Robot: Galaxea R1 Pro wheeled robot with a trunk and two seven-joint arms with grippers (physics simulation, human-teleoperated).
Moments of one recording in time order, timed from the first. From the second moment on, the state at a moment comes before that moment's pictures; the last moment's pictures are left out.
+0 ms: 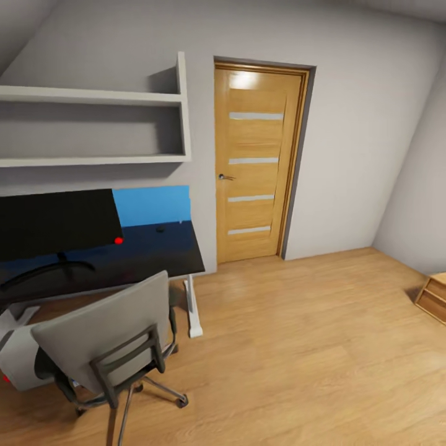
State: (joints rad) left arm 0.02 -0.08 0.00 -0.31 0.05 -0.43 0.01; right arm -0.06 0.00 0.00 -0.18 0.00 -0.76 -0.05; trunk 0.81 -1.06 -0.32
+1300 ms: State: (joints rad) left arm 0.02 -0.07 -0.01 -0.31 0.05 -0.42 0.01; right arm -0.06 -0.01 0.00 -0.19 0.00 -0.76 -0.05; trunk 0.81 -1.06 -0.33
